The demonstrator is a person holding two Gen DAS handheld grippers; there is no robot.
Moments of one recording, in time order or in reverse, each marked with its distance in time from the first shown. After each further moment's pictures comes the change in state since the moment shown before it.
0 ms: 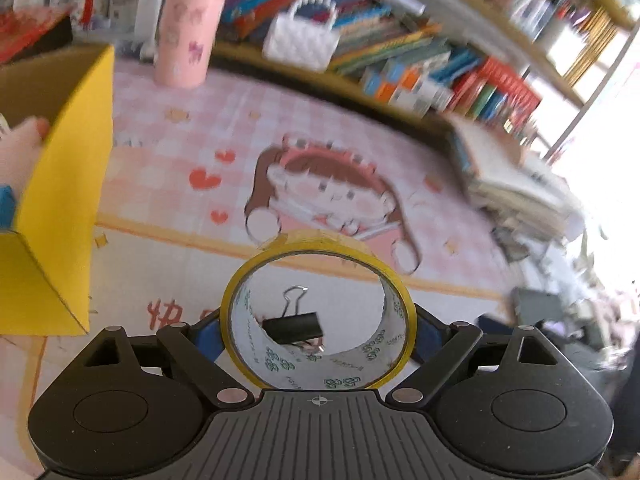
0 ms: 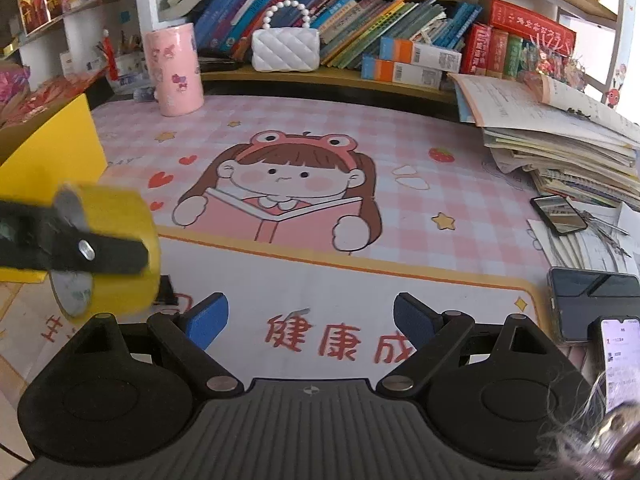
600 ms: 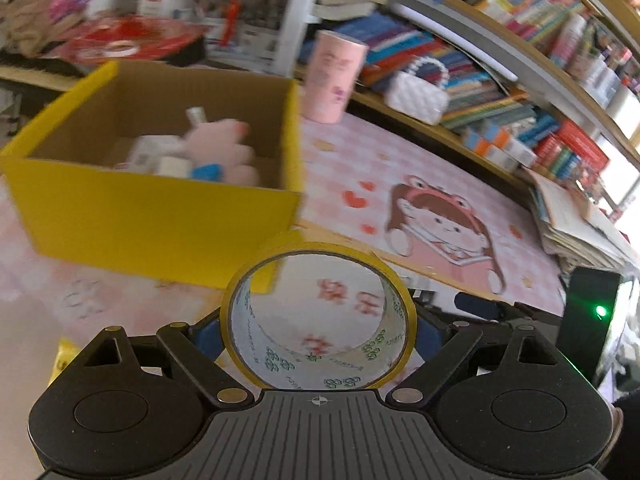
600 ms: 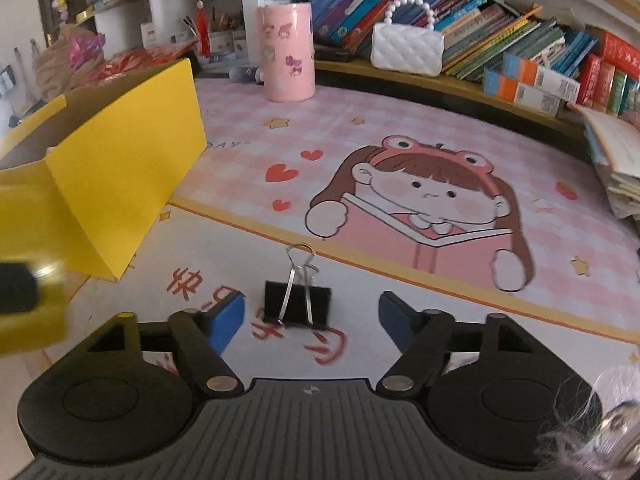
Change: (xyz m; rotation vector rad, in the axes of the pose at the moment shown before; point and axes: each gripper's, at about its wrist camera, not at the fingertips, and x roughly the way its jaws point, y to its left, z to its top) left arm -0.092 0.063 -0.039 -0.153 -0.116 0.257; right arm 0.040 0.090 0.014 -0.122 0.010 0.180
